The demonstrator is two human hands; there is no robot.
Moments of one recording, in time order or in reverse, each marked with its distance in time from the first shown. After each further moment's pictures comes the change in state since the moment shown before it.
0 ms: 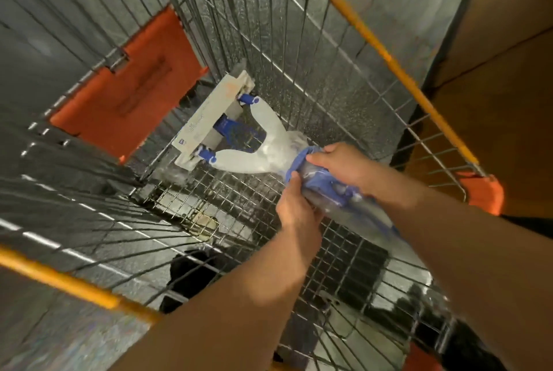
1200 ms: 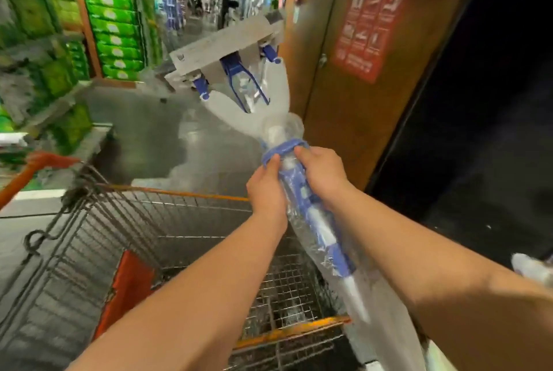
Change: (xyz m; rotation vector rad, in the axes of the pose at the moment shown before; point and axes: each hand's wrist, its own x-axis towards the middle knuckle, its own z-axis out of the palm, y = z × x) left_hand -0.340 0.108 0.019 0.568 -0.900 0.476; right_hand -0.382 -0.094 -0.036 0.692 1.149 -0.273
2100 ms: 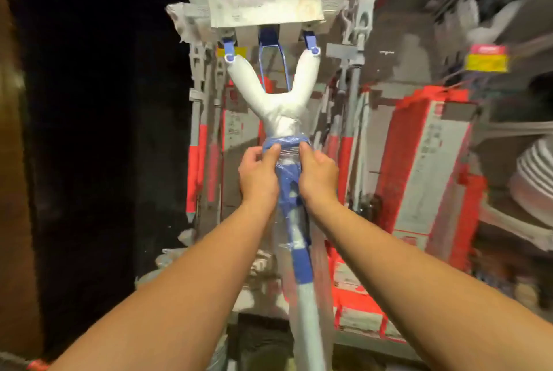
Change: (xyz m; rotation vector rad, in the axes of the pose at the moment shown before) left_hand -0.527 -0.037 0.178 0.082 -1.160 -0.030; right_hand -0.467 -0.036 -0.377 -0.164 1.441 0.036
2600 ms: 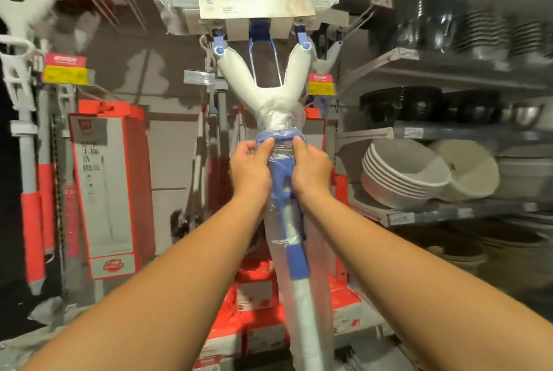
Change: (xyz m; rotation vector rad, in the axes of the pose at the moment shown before) left_hand -0.083 0.029 0.195 -0.115 -0.354 0.031; right_hand 0.054 -0.022 -0.210 -0.214 0.353 -0.053
